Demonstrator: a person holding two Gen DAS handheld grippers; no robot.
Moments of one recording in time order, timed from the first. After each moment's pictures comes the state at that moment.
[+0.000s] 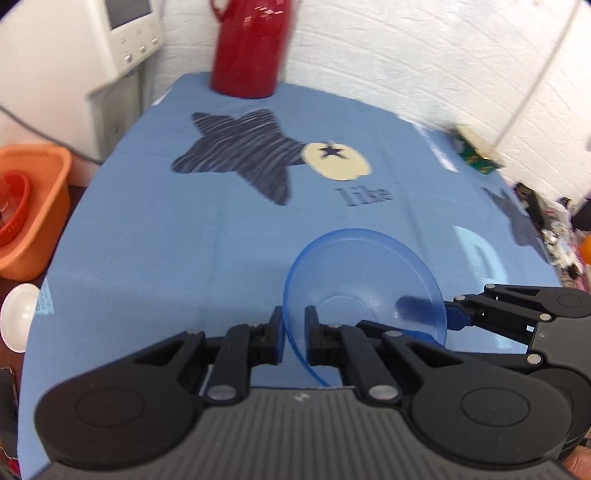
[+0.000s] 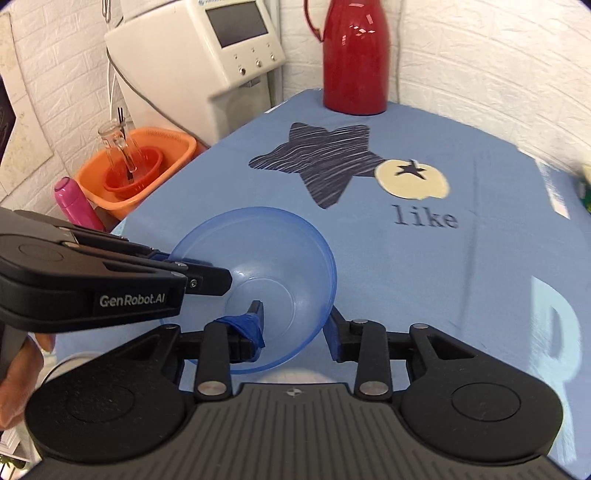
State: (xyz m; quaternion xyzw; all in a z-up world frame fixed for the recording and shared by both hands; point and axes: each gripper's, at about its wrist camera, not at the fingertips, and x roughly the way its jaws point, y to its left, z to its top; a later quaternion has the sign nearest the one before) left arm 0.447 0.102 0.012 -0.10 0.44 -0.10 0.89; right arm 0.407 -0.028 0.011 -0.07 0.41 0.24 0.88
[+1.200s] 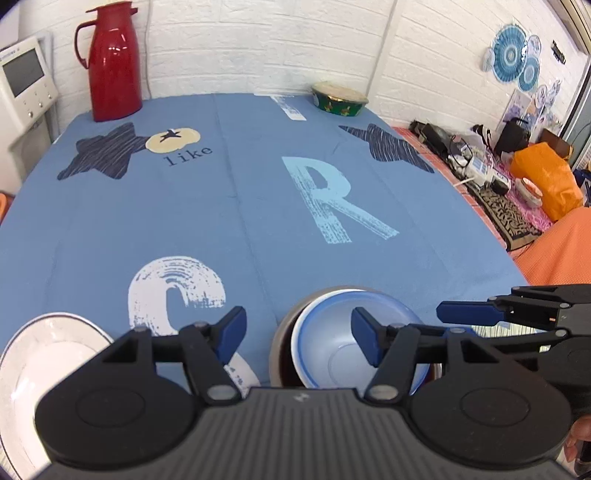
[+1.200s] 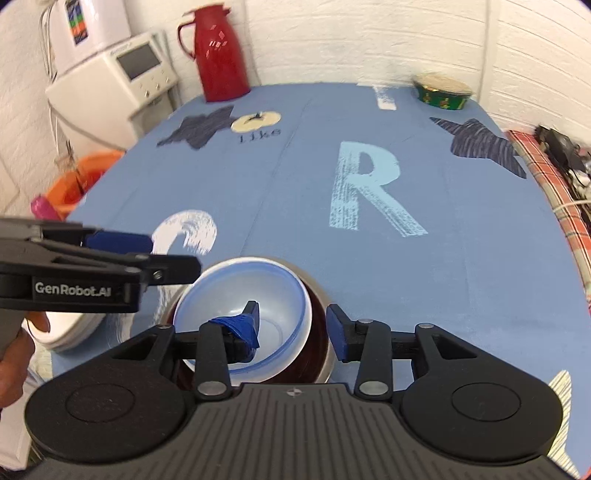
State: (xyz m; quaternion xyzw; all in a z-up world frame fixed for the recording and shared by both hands) left arm 0.298 -0.060 0.024 -0.01 0.40 -0.19 0.89; right arm 0.237 -0.216 0.000 0.03 0.40 0.11 0.91
